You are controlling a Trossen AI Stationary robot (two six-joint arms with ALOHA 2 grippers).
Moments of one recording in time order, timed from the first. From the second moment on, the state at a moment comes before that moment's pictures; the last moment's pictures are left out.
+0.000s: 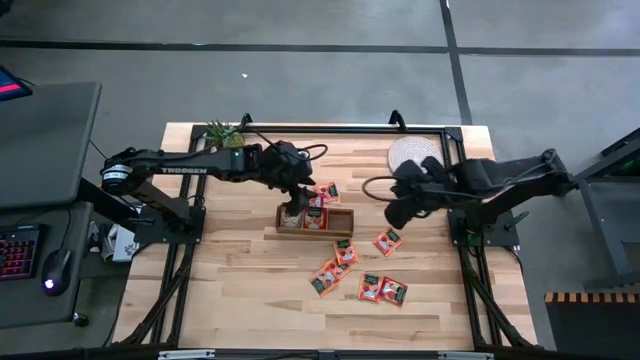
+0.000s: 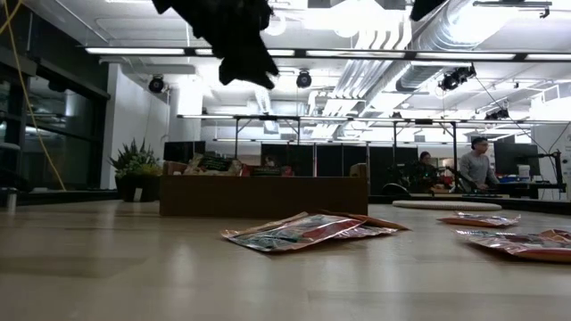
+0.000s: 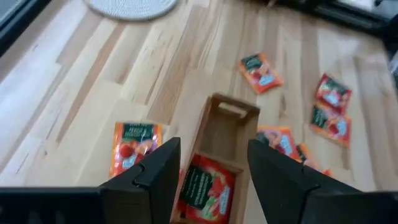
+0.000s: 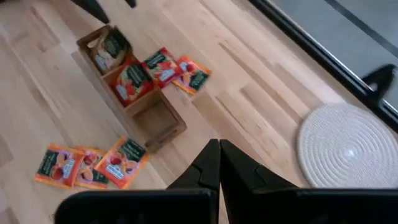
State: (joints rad) left arm 0.16 1.44 1.17 -0.41 0.09 -0.16; right arm 0.24 1.32 1.49 -1.29 0.52 0.85
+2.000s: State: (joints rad) left arm -0.17 2.01 1.67 -0.25 0.31 -0.36; right arm 0.81 1.21 0.83 -0.91 0.18 1.76
